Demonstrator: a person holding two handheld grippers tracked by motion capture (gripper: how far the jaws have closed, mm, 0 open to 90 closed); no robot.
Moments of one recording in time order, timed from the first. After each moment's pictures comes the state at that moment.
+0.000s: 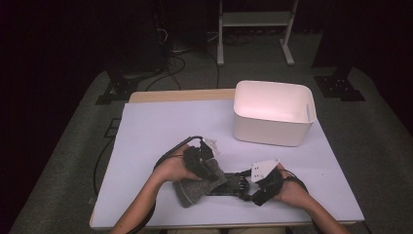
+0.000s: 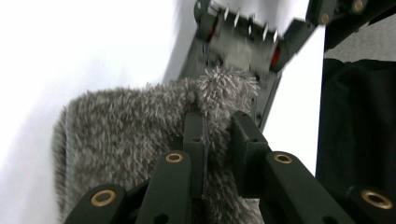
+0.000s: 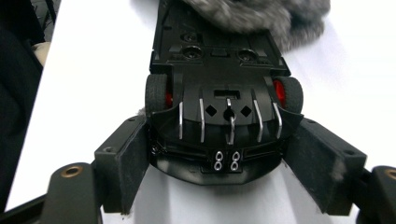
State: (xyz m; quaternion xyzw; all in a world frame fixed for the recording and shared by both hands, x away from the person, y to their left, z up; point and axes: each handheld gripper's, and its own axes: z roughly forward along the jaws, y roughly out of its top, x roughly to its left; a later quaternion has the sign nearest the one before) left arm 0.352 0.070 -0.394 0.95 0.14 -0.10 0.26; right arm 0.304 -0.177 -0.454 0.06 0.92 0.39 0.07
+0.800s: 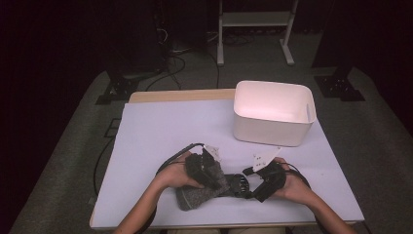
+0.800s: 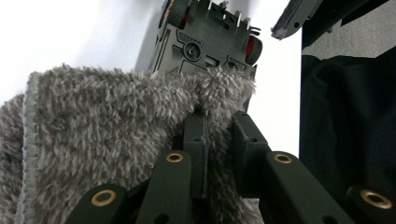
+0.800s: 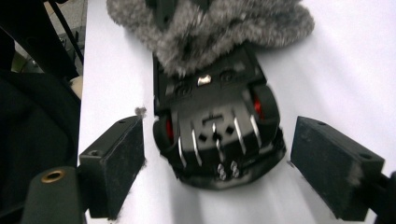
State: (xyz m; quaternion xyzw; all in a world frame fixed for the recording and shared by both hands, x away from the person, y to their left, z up) left arm 0.340 0.063 -0.405 0.95 0.11 -0.13 0.27; right arm 0.313 -0.179 -0.430 0.13 0.91 0.39 -0.01
